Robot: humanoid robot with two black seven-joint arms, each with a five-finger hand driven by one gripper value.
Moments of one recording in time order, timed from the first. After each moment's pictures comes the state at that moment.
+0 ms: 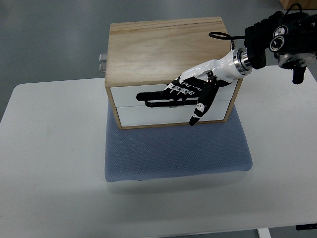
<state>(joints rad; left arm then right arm) -0.02 0.00 0.14 -0.14 0.10 -0.07 -0.05 1.88 -0.48 -0.69 1.34 -0.20 0.45 0.15</state>
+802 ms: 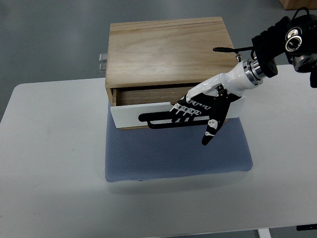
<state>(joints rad) -0.02 0.00 0.14 -0.14 0.10 -0.07 -0.05 1.91 -0.56 -0.70 1.44 -0.21 0.61 0.14</state>
